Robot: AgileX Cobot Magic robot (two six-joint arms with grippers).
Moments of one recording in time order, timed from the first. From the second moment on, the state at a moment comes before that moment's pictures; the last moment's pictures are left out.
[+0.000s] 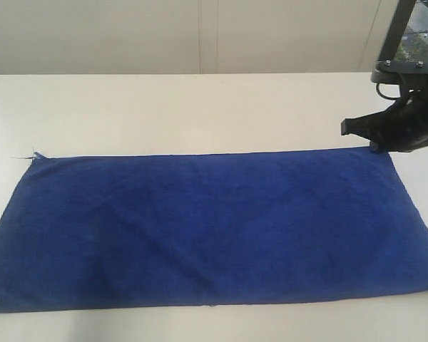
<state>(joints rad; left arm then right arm) -0.07 0.41 -0.60 -0.26 0.87 0.34 -0.13 1.82 -1.10 0.10 0.38 -0.03</state>
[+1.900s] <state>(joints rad) -0.07 0.41 -0.60 -0.26 0.87 0.34 -0.32 1.81 -1.19 0.10 0.63 -0.01</state>
